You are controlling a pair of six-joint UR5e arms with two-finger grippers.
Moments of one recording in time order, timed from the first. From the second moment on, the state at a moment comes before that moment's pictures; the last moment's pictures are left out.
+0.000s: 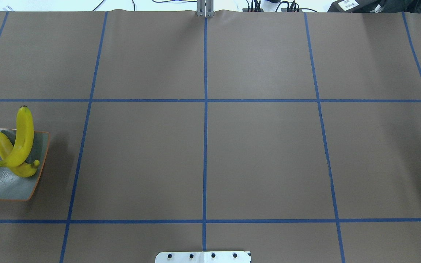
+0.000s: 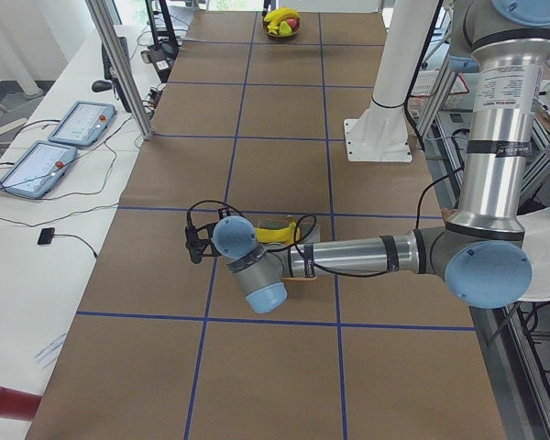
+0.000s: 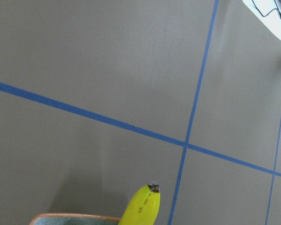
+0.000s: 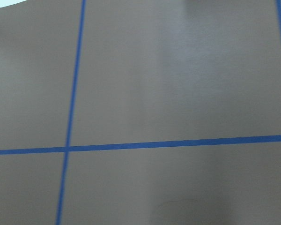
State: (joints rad) left arm -1.45 -1.62 -1.37 -2.75 -2.70 -1.26; right arm 1.46 -1.73 1.70 -0.94 2.41 0.56
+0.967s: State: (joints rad) left arm -1.47 -1.61 -1.36 -2.72 -2.46 -0.94; right arm 1.66 -1.90 1.60 -0.97 2.24 0.07
